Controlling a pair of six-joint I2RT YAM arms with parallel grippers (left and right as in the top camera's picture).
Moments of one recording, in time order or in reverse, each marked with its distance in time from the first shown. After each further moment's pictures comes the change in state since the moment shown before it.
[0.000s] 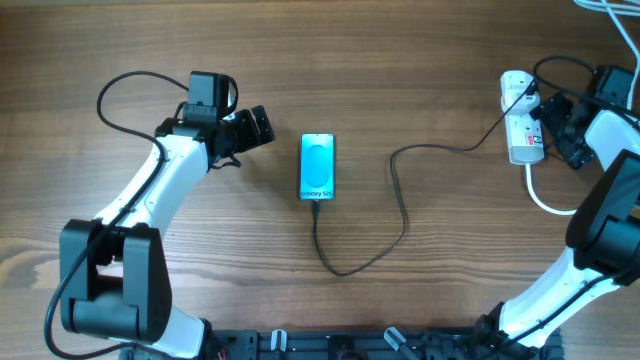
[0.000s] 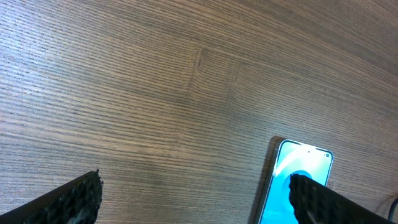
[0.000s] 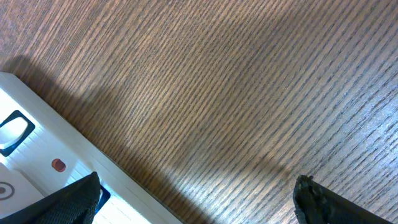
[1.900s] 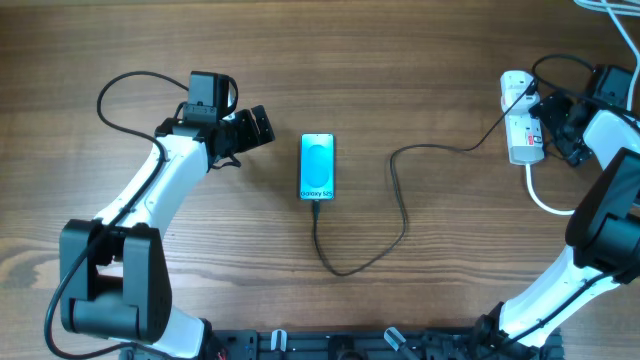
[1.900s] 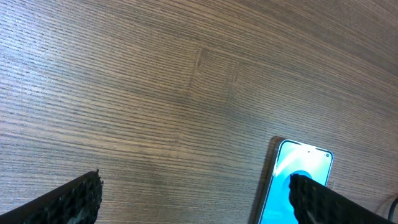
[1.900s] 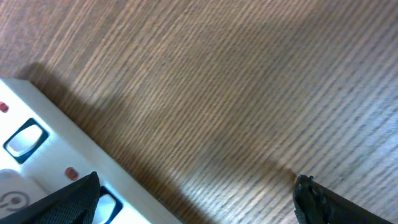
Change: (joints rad) left arm 0.000 0.000 0.000 0.000 0.000 0.000; right arm 0.004 0.013 -0.002 0.039 -0.025 0.004
